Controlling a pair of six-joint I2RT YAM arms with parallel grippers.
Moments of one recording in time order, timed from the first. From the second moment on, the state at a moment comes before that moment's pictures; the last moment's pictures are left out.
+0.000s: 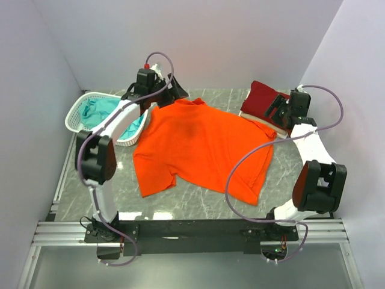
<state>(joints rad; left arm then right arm) -0.31 1.98 1.71 -0.23 0.34 -0.69 -0.16 1.52 1.17 -0.28 -0.07 0.43</state>
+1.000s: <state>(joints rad) -0.30 1.88 1.24 -0.27 0.23 -0.70 -0.16 1.56 0.90 -0.46 -0.06 0.52</state>
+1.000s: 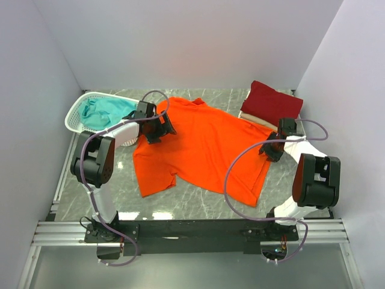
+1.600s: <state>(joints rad) -0.27 1.88 1.24 -0.25 0.24 -0.70 -0.16 1.61 0.88 -0.43 -0.02 0.51</state>
